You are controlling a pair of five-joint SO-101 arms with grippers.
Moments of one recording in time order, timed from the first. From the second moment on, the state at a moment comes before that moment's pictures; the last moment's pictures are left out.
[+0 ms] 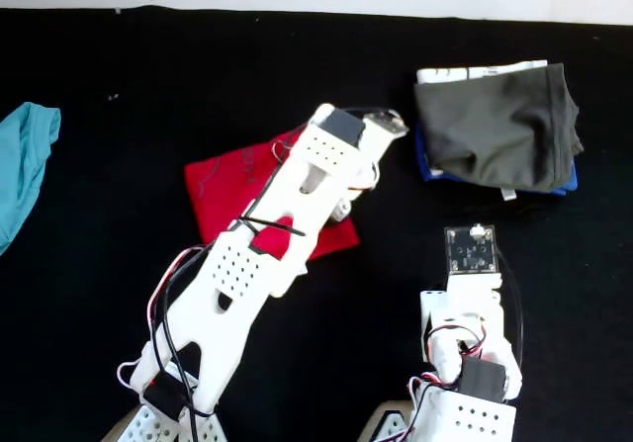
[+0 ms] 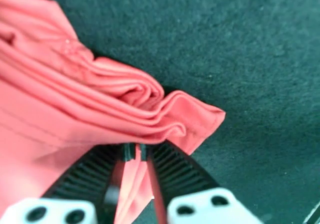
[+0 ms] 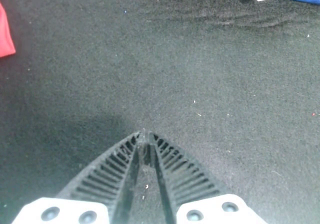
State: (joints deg) left arm 25.9 62.3 -65.2 98.6 -14.7; right arm 7.3 -100.0 95.6 59.6 17.3
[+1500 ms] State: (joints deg) left arm 20.3 39.2 -43.3 100.7 -9.5; right arm 7.3 -100.0 95.6 59.6 17.3
